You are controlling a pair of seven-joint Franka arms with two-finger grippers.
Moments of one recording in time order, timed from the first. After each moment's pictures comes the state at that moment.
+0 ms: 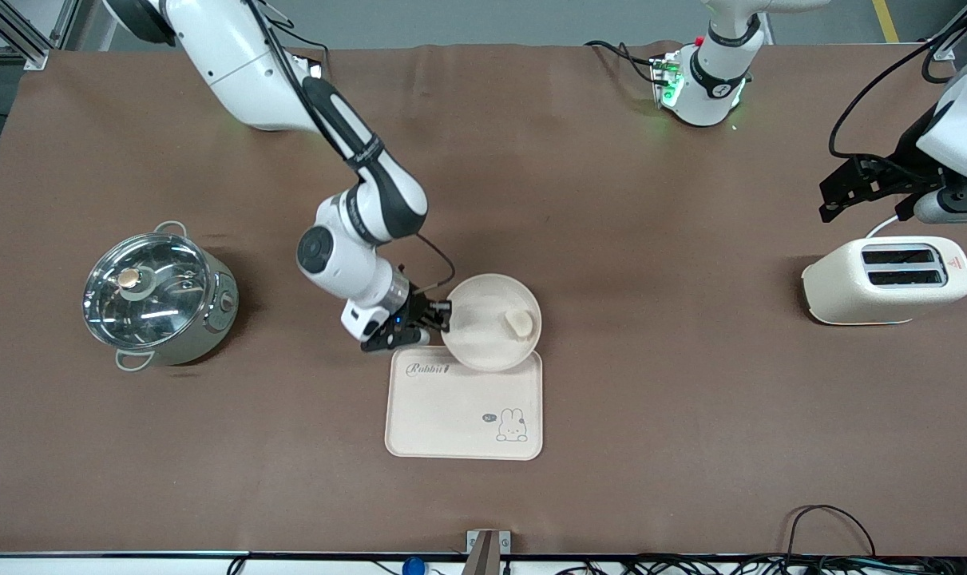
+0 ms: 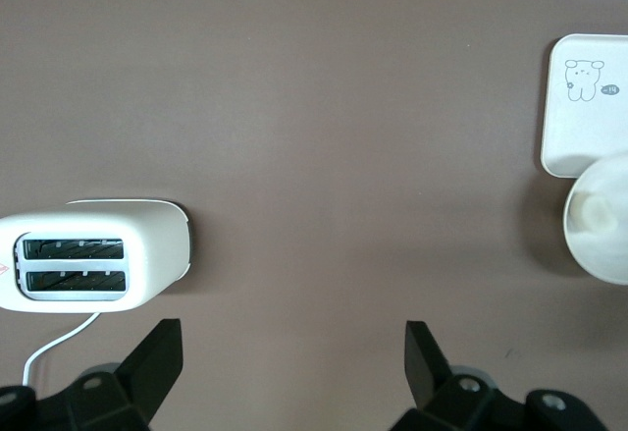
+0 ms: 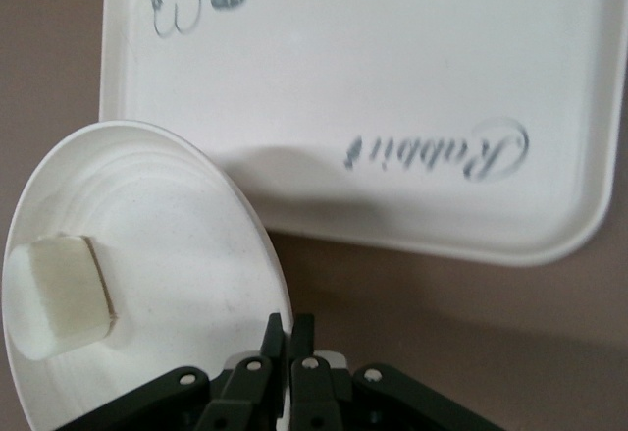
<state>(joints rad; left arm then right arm) -0.06 -0.01 -0.07 -1.54 0.01 1.60 -0.13 0.50 0.60 0.14 -1.88 0.60 2.75 0.04</state>
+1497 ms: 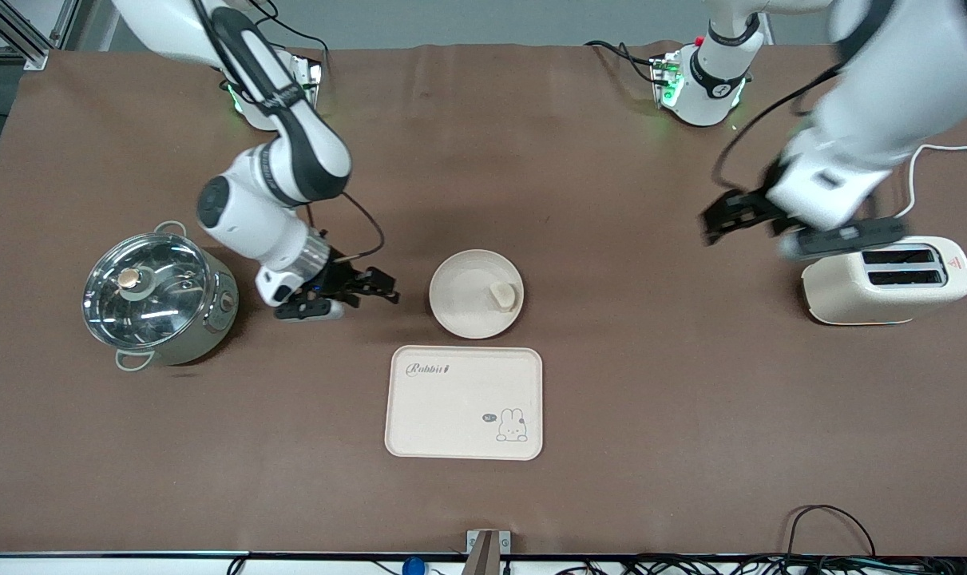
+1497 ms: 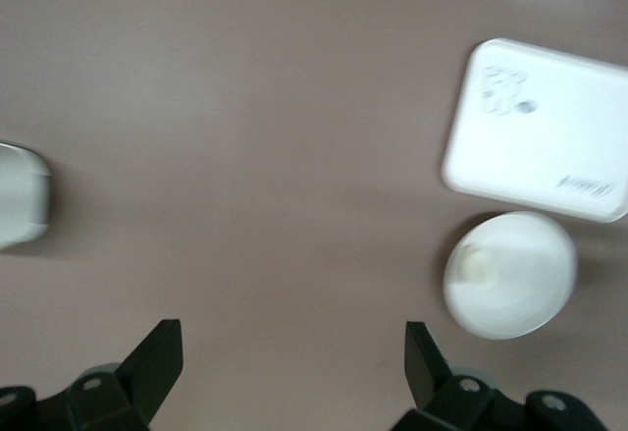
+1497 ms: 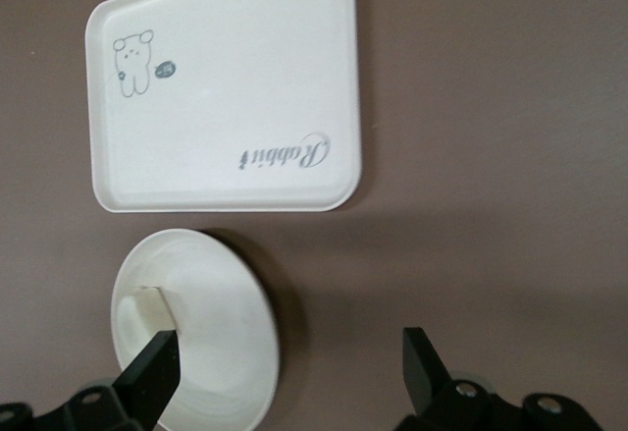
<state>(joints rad) -0.18 0.15 -0.24 -1.55 -0.04 1.75 -0.60 0.27 0.27 0.14 -2.08 0.55 2.55 0.03</state>
